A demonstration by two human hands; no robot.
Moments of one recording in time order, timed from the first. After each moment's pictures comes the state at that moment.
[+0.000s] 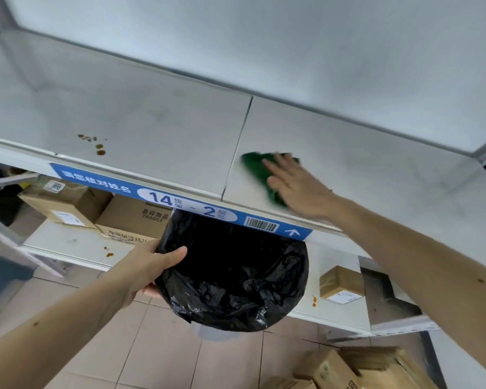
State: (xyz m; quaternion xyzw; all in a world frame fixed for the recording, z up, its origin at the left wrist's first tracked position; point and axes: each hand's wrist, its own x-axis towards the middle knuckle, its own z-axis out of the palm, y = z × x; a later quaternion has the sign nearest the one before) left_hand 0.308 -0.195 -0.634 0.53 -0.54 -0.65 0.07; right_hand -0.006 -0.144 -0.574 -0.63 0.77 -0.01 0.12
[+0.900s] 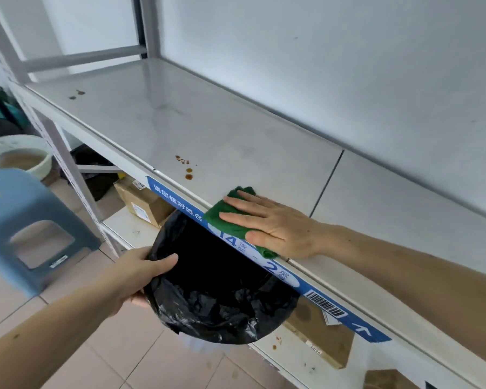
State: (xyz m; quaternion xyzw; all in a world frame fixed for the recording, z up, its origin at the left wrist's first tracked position) left_hand 0.378 -0.241 -0.631 0.63 -0.44 -0.61 0.18; right_hand 0.082 -0.272 -0.580 -0.90 0.40 0.03 0.15
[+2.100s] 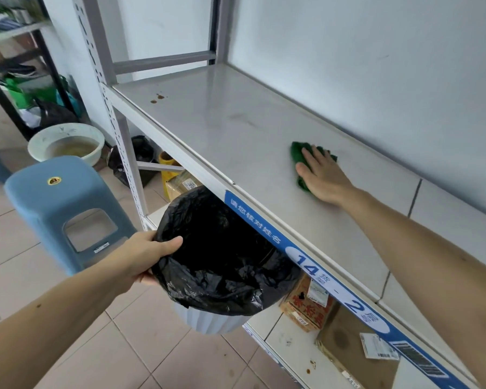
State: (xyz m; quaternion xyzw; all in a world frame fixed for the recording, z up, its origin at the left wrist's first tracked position) left_hand 0.487 -0.294 -0.641 0.67 -0.37 -0.60 0.24; right_hand 0.138 -0.420 -0.579 -0.71 0.70 0.01 0.12
